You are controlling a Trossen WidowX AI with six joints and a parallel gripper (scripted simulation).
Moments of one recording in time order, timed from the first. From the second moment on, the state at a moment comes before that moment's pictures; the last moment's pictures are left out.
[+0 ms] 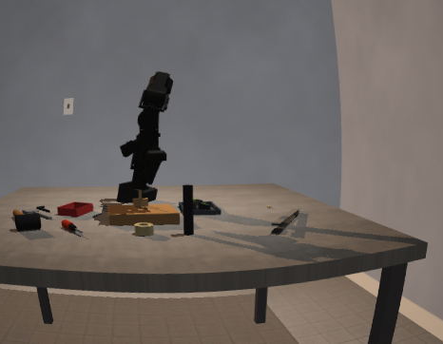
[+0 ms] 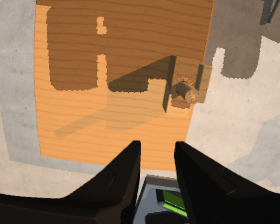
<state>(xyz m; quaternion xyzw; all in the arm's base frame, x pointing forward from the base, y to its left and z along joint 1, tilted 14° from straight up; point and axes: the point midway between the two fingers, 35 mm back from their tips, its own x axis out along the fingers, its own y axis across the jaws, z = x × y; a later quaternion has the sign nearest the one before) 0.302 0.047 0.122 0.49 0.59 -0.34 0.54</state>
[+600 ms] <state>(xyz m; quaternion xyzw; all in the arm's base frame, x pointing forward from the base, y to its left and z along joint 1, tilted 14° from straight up) 0.290 0.078 0.134 0.41 0.63 -0.26 0.60</state>
